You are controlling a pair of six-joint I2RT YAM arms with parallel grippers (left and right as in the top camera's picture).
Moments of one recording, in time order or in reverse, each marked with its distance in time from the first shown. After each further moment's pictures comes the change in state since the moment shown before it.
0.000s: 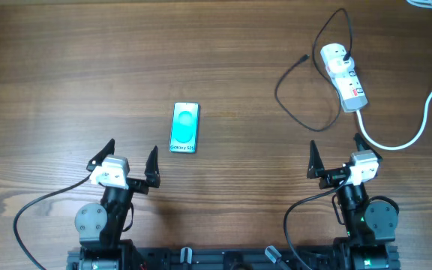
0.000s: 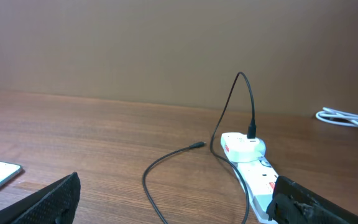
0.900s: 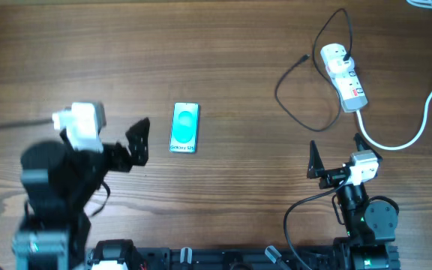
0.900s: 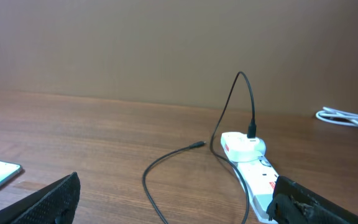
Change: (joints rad) left arm -0.016 0.696 0.940 -0.670 0.057 -0.085; right arm 0.000 0.000 0.000 -0.003 0.000 0.000
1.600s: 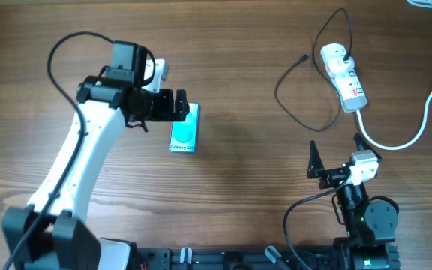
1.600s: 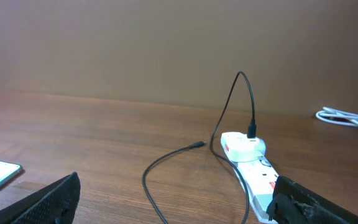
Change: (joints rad) left arm -0.200 0.860 0.347 -0.225 -0.042 -0.006; right arm 0.000 0.000 0.000 0.001 0.000 0.000
